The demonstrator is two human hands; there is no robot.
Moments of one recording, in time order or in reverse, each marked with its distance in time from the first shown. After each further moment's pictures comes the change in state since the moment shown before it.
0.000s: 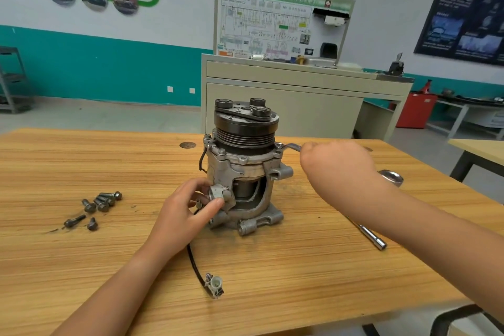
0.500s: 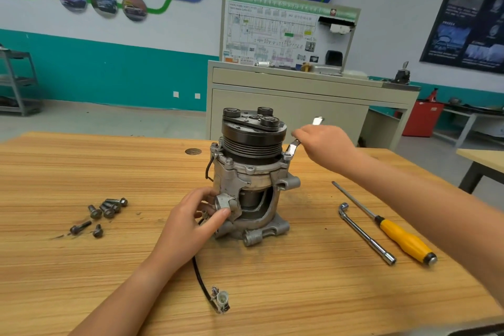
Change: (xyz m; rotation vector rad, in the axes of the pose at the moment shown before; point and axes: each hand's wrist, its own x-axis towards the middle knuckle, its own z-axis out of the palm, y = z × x) left_hand 0.000 -0.005 0.003 -0.023 0.004 0.014; right_hand 0.089 0.029 0.054 0.119 0.355 -0.156
